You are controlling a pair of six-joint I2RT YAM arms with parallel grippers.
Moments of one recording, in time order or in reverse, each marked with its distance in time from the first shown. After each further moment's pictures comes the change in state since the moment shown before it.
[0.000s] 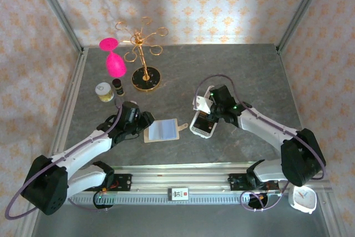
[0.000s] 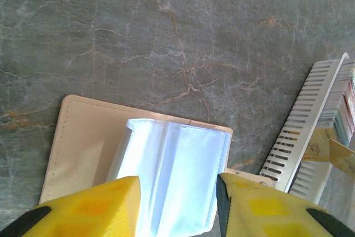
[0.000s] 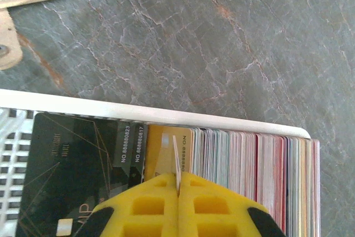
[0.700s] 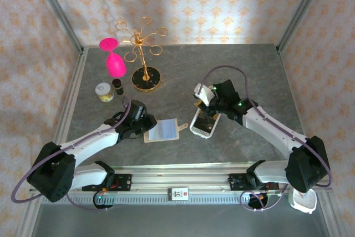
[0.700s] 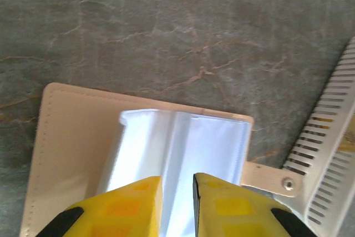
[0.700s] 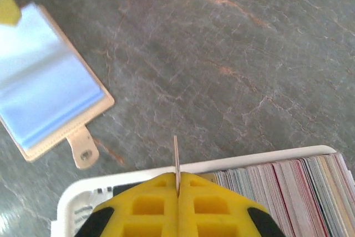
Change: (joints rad) left arm -0.043 0.132 0.048 -0.019 -0.002 0.027; right arm 0.001 -0.049 0.122 -0.063 -0.170 0.432
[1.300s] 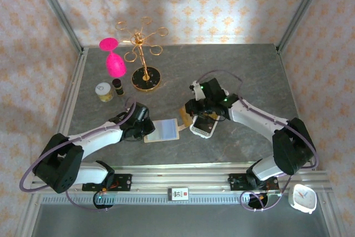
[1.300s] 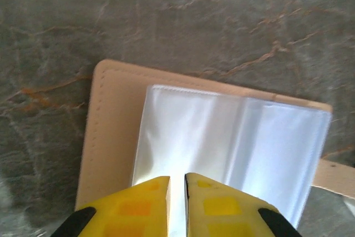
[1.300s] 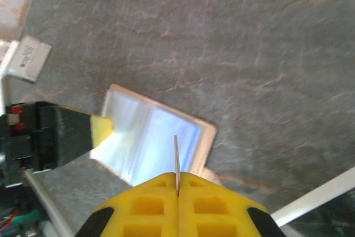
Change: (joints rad) left arm 0.000 0.090 0.000 -0.061 -0.008 0.070; right arm 0.082 0.183 0.033 0.093 -0.174 0.822
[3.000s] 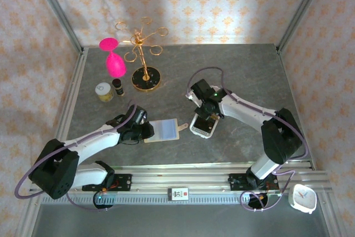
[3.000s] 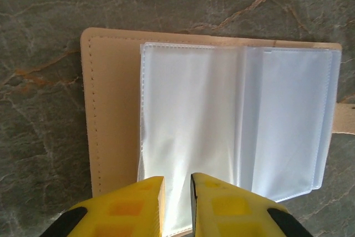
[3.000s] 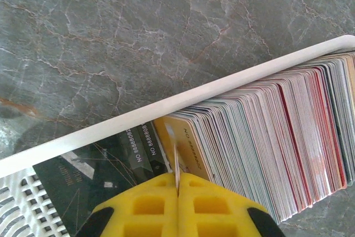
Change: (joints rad) left arm 0.000 -0.064 -0.034 -0.039 0.047 0.193; right arm 0.022 0.144 0.142 -0.355 0.595 -0.710
